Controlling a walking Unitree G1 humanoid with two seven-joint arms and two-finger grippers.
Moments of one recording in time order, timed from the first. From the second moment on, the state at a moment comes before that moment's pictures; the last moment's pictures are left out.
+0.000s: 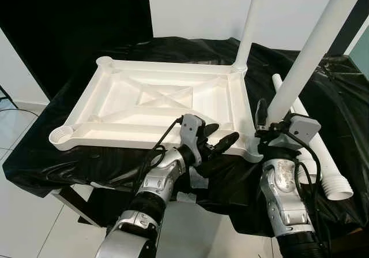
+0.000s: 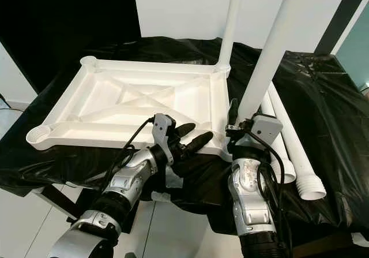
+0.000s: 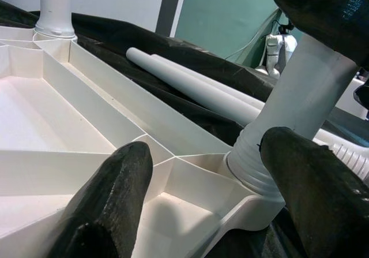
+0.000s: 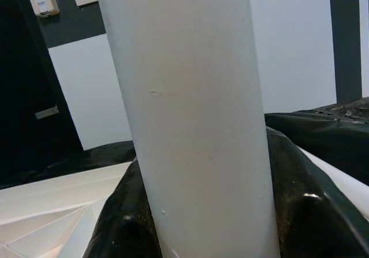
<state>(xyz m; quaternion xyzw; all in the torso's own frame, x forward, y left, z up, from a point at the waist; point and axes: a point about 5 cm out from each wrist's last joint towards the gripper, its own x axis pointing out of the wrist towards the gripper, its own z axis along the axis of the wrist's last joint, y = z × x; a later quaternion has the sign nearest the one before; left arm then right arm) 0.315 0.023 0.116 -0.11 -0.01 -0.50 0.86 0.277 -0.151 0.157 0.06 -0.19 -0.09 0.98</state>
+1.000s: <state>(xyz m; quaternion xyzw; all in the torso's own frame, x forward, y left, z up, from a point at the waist) 0.315 0.023 0.116 -0.11 -0.01 -0.50 0.86 0.277 -0.151 0.157 0.06 -0.19 -0.10 0.98</state>
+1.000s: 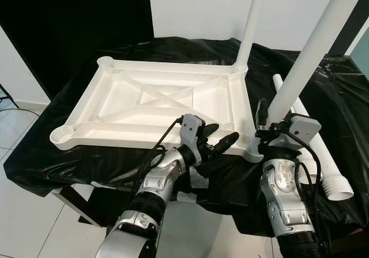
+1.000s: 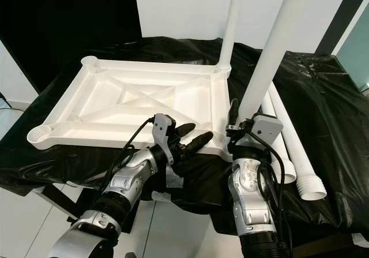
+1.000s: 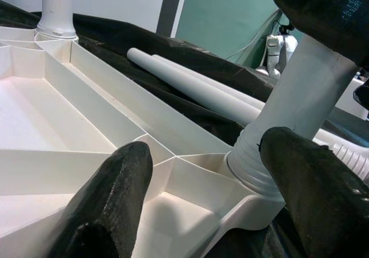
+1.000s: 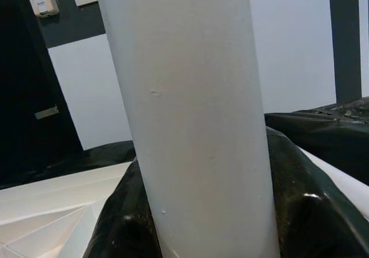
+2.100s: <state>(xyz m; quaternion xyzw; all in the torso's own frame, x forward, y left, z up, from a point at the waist) 0.318 0.086 0.137 -0.10 -0.11 -0.24 0.96 0.280 -0.153 0.153 0.04 -0.21 -0.10 0.97</state>
